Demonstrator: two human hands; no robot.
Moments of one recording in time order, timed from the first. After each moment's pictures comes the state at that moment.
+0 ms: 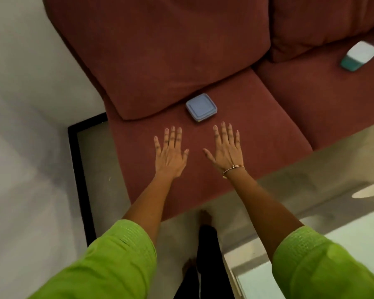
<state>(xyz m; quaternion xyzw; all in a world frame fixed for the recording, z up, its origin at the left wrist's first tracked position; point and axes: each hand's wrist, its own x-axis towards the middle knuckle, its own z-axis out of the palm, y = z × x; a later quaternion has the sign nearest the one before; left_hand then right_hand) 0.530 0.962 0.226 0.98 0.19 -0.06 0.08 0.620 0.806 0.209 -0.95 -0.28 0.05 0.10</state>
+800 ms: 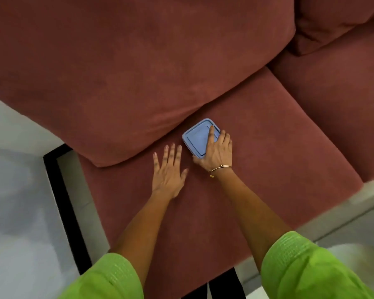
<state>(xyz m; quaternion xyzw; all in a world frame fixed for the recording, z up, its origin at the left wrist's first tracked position) 0.699 1.052 0.097 0.98 0.13 -0.16 0.07 0.805 0.932 0.078 -0.97 -0.14 0.16 0.13</state>
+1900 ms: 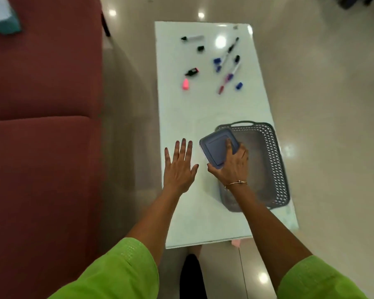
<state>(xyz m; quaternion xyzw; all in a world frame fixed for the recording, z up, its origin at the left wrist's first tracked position) 0.458 0.461 0.146 0.86 -0.47 -0.19 0.05 0.341 0.343 0.152 -0.85 0.50 0.03 0.17</state>
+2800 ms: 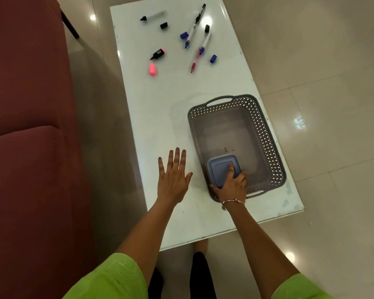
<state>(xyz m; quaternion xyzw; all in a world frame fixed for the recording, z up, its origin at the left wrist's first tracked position) 0.388 0.446 0.074 0.83 -0.52 -0.18 -0.04 0.227 0.364 0.046 -0.72 0.62 0.16 0.25</state>
